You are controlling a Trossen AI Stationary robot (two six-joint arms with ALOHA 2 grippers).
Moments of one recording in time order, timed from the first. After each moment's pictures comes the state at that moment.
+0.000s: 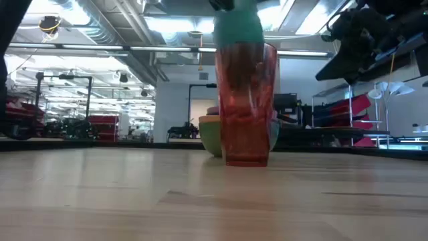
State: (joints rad) left arm -0.11 1.95 2.09 -1.24 0.07 0.21; right arm -0.16 0.66 0.43 -0.29 0.01 0.26
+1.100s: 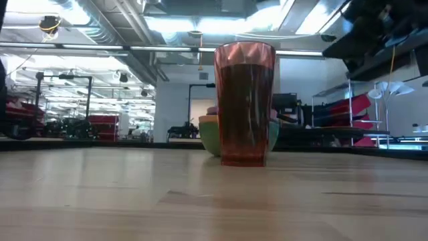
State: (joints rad) left arm -0.07 1.58 1.86 -1.13 -0.10 0.16; right arm -0.16 0.44 0.37 -0.24 -0.10 0.19
